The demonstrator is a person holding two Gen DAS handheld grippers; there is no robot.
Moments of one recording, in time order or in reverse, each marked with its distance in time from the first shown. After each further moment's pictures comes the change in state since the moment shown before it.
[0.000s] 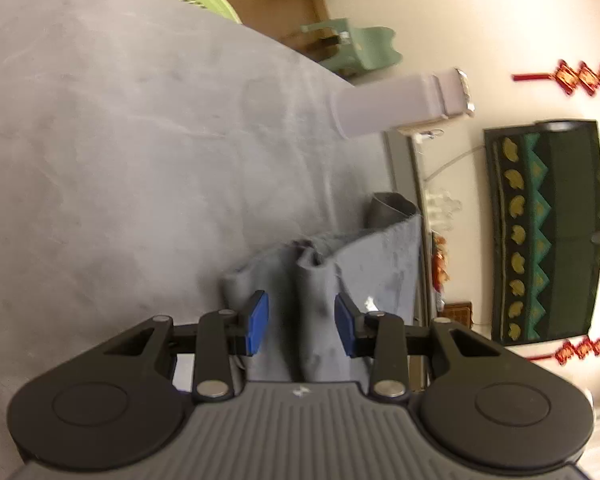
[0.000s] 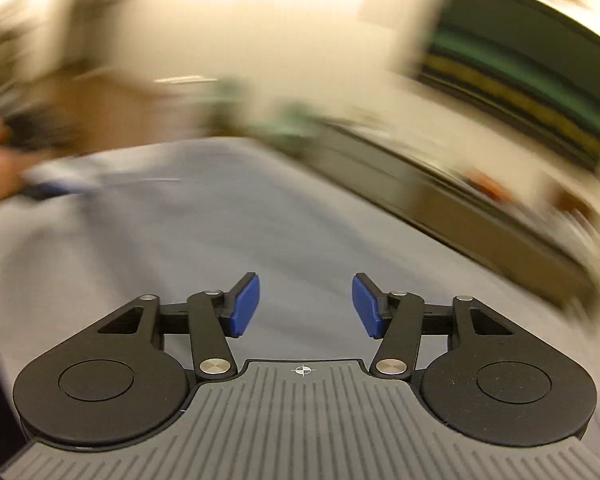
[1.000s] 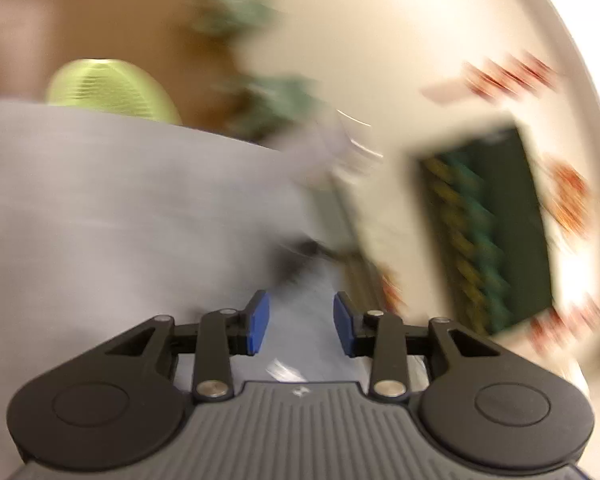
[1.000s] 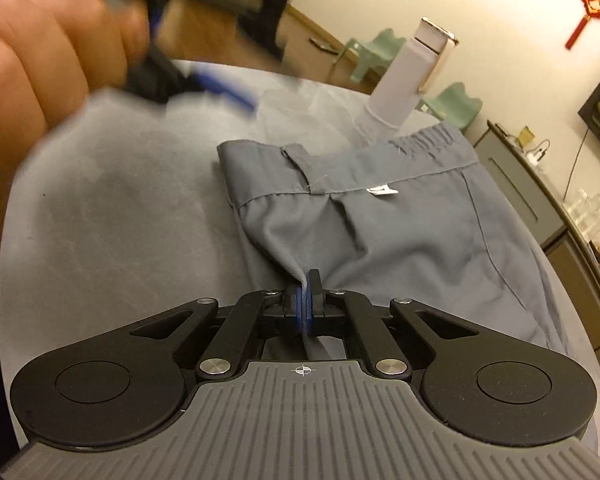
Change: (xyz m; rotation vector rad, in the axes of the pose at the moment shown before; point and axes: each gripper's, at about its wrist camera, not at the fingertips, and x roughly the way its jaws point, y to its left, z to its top) left arm -0.030 -0.039 -0.012 0.266 -0.129 -0.186; right arm 0.119 0.117 0.023 -0.233 0.153 0.219
